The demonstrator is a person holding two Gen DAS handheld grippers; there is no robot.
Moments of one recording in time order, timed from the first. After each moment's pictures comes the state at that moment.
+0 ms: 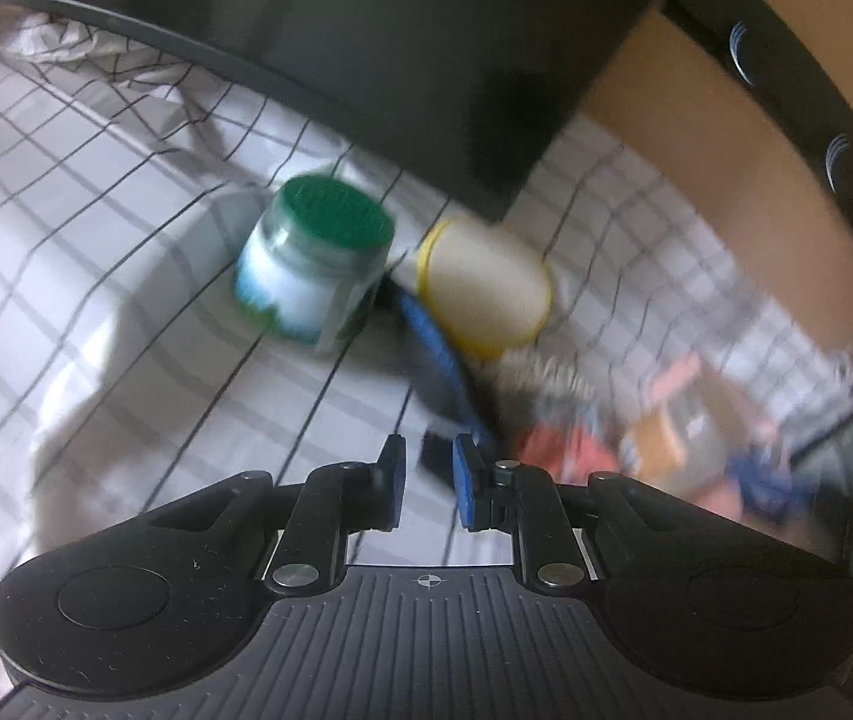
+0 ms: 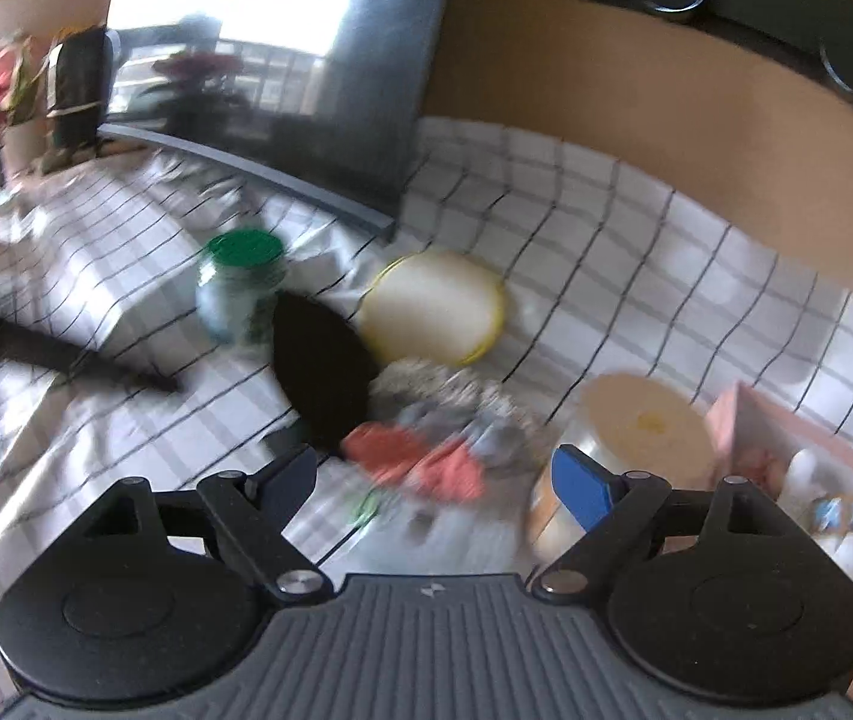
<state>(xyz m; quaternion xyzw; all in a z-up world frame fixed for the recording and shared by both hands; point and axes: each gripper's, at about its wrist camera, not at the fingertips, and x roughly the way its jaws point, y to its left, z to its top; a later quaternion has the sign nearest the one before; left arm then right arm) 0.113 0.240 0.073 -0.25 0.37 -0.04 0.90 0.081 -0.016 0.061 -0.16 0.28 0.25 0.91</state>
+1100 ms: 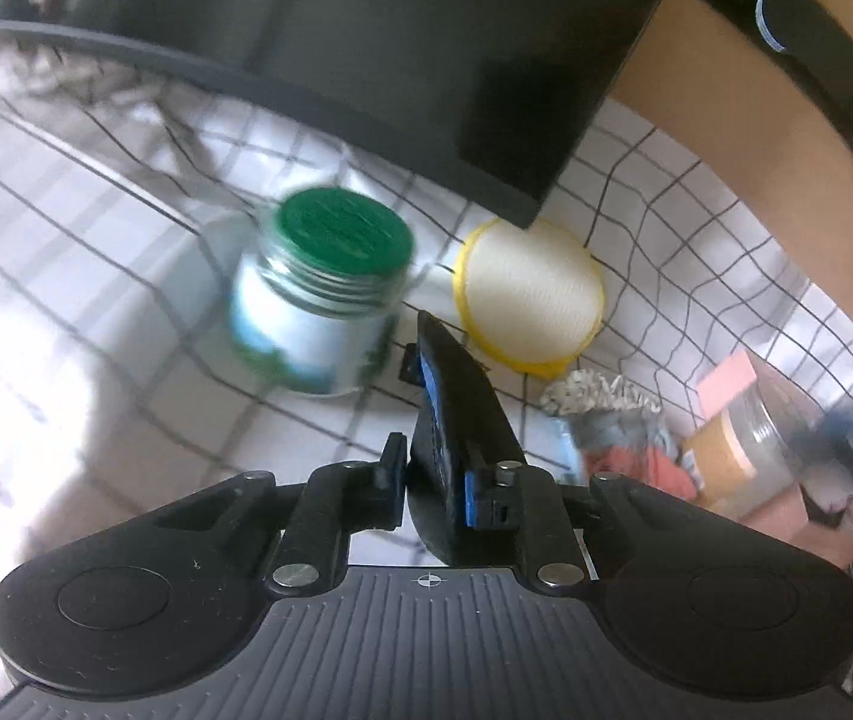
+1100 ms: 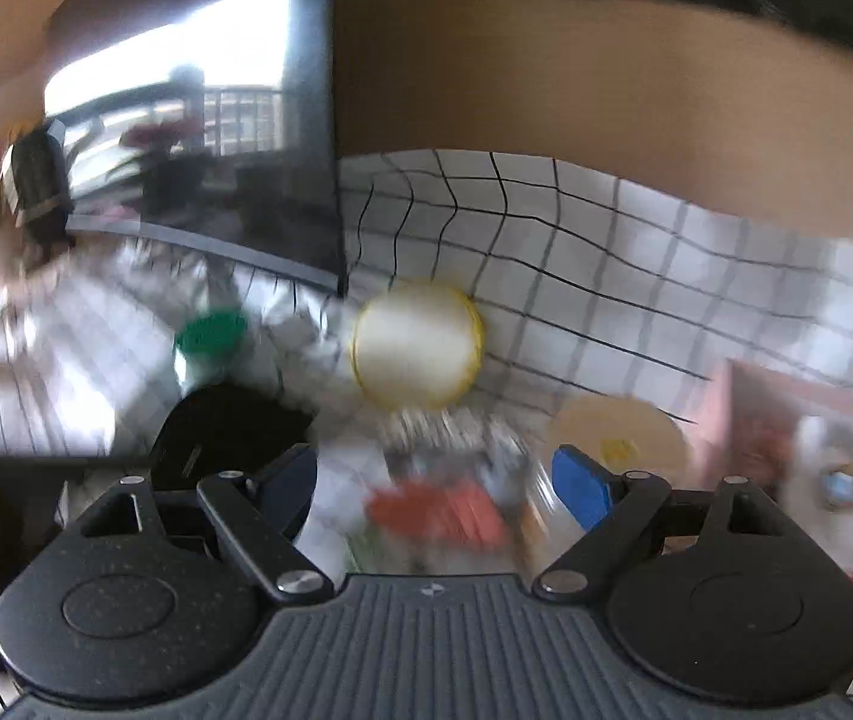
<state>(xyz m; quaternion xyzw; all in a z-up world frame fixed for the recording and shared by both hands) 0.128 0.250 0.053 -0.19 0.36 -0.04 0.91 0.160 -0.008 0.095 -0.01 0.33 0.22 0.92</state>
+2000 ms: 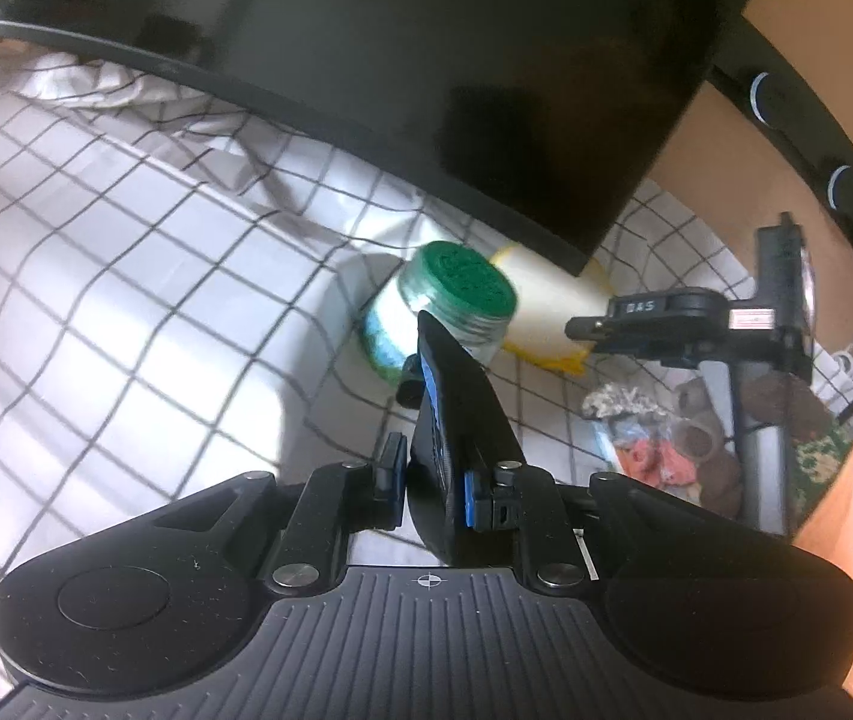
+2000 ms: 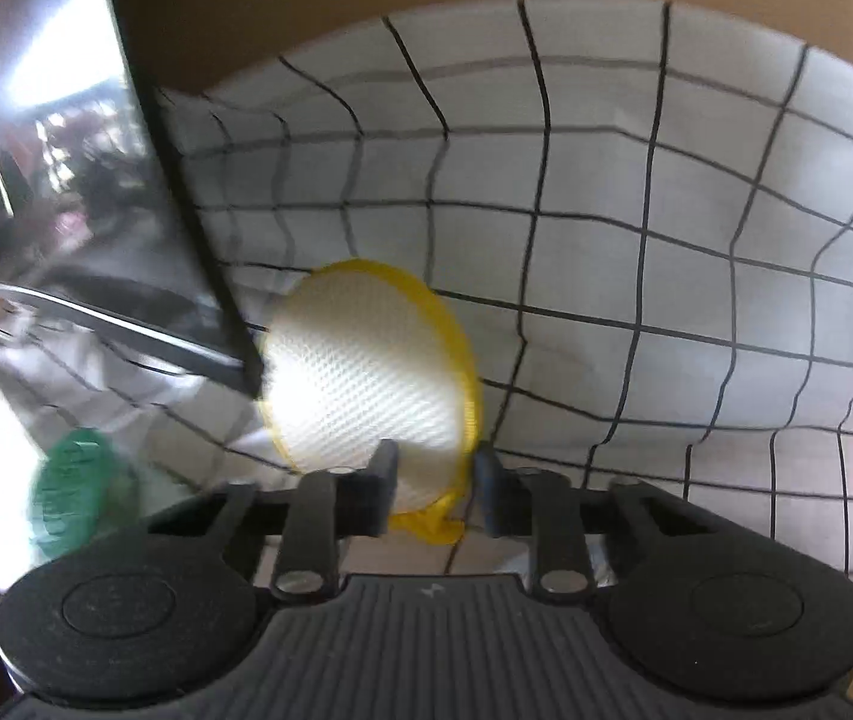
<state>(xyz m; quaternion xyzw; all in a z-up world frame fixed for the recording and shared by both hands) 0.092 0.329 0.067 -0.21 0.34 -0.08 0.91 0.261 0.063 0.035 0.04 0.38 0.19 0.90</state>
